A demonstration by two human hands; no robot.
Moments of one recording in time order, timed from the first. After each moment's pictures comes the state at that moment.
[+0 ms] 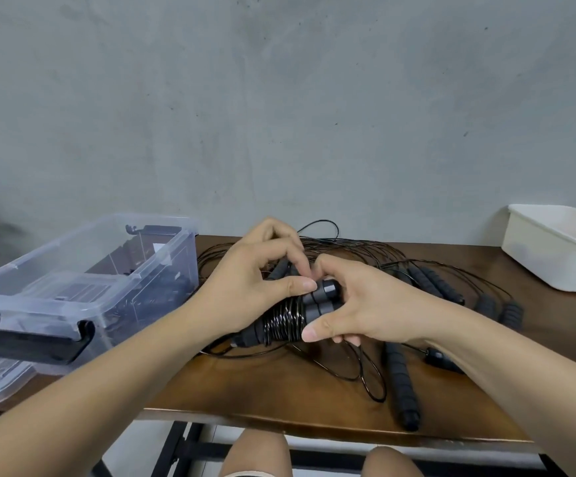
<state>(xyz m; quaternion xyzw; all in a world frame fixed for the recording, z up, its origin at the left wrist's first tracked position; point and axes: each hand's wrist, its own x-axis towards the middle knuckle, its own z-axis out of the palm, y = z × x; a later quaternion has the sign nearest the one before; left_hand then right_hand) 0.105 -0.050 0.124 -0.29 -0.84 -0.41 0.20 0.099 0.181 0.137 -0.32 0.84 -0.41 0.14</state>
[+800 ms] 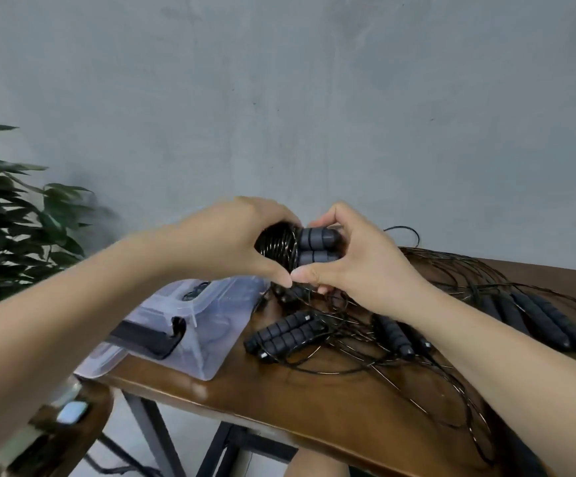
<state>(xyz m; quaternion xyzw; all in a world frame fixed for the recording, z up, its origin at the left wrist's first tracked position) 0.103 -0.184 0.205 -0.19 -0.97 -0.08 0.09 0.046 0.042 0.146 -0.35 0.78 -0.52 0.01</state>
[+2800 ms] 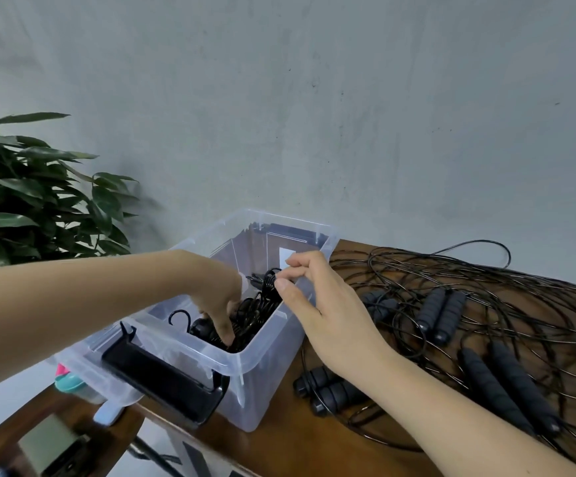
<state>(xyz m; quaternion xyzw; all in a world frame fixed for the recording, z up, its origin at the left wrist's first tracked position) 0.012 -0.331 0.122 0.07 -0.94 0.12 -0.32 -0.002 -0.102 0.068 -0.40 0.79 -0.46 -0.03</state>
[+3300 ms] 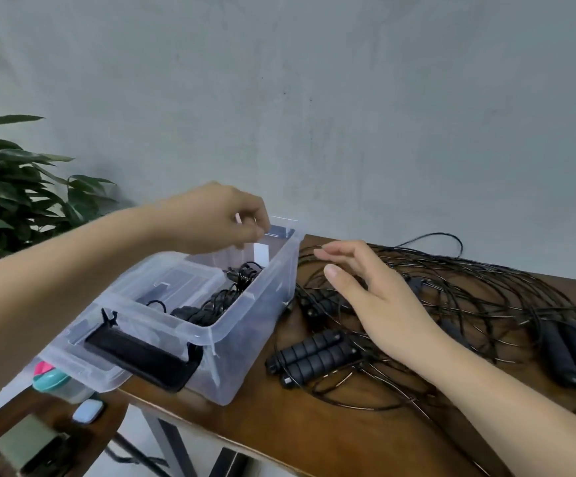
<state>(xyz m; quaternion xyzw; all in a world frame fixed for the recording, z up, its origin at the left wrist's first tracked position) 0.057 -0.267 0.210 -0.03 -0.99 -0.10 0.06 0.007 0.000 0.096 -0.35 0.79 -0.50 -0.02</state>
